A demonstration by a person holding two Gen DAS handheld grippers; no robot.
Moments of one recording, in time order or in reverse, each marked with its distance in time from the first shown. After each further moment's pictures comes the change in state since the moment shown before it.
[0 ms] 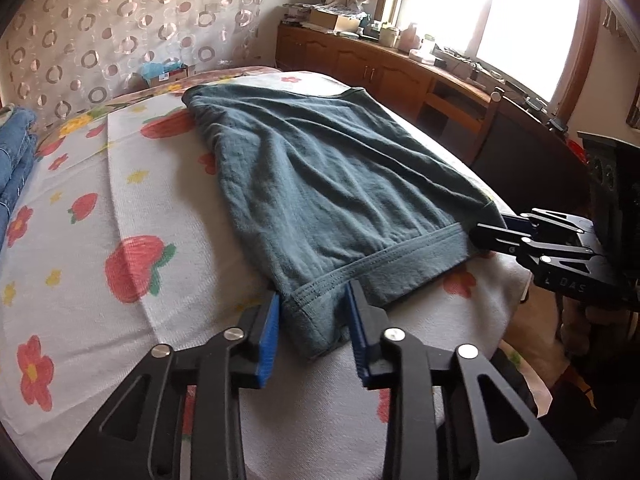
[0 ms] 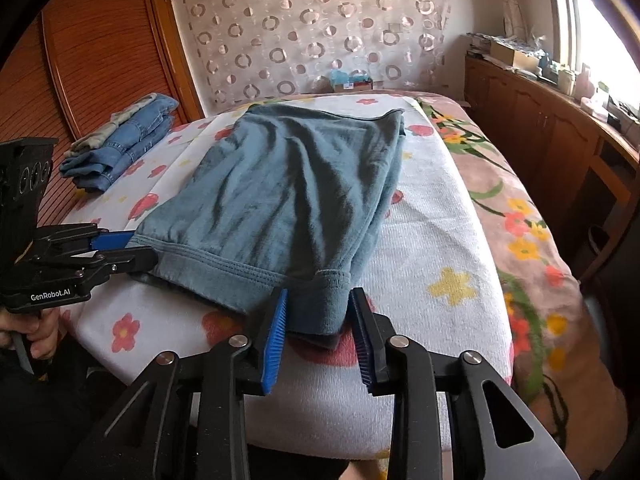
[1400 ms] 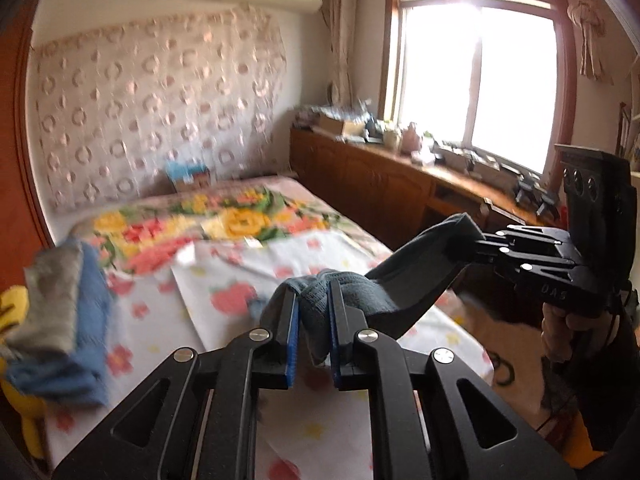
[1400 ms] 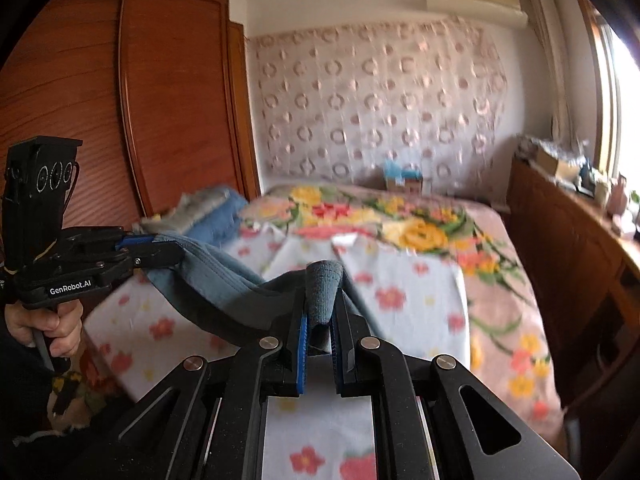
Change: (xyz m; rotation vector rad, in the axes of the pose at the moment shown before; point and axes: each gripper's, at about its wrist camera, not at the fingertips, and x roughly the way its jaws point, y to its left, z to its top) left arm -0.153 0.020 0.103 0.040 -0.370 0.074; right arm -0.080 0.049 0.129 -0.201 -0.293 0.097
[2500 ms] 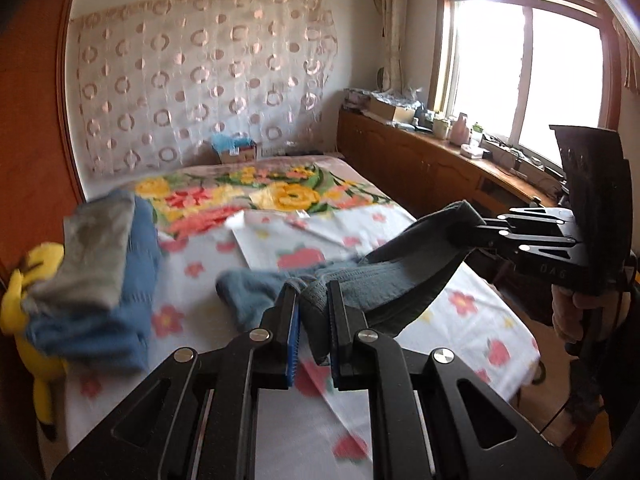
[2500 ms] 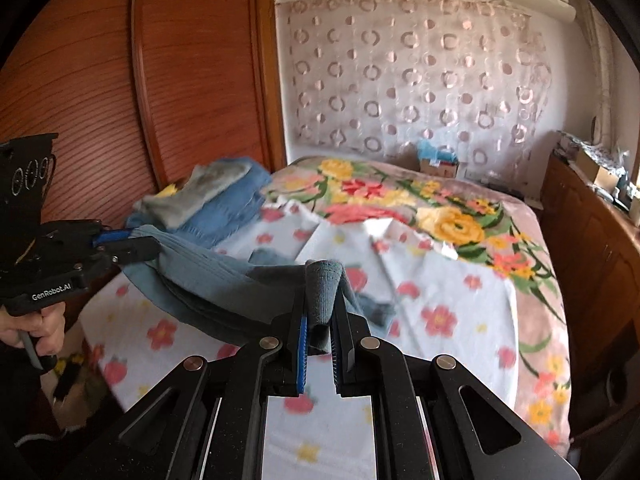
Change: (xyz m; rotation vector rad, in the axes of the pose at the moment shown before) left arm 0.007 0.053 -0.065 -0.103 0.088 0.118; right arm 0.126 0.016 -0.009 -0.063 0.155 0.102
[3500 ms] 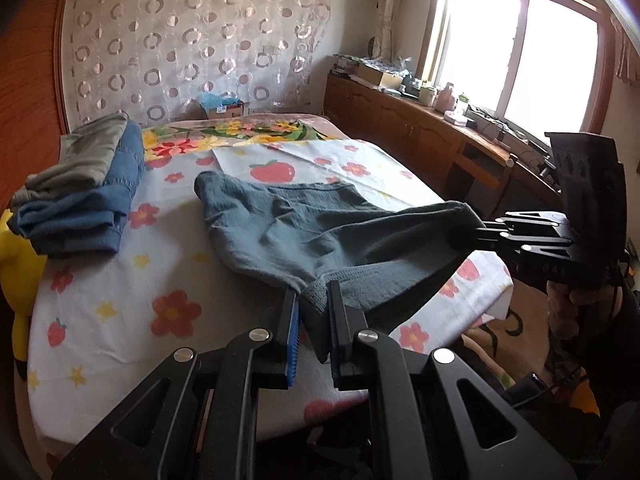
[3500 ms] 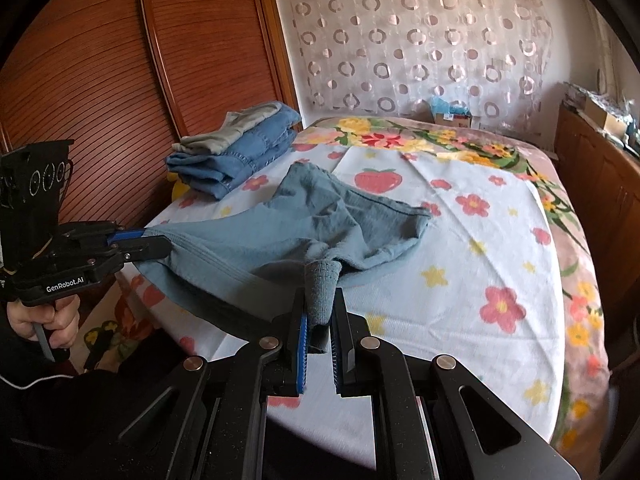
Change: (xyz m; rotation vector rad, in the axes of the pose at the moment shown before) left arm -0.029 -0.022 -0.076 -0.029 0.118 -0.059; right arm -0.030 -0.008 -0.032 0.095 0.091 0.081
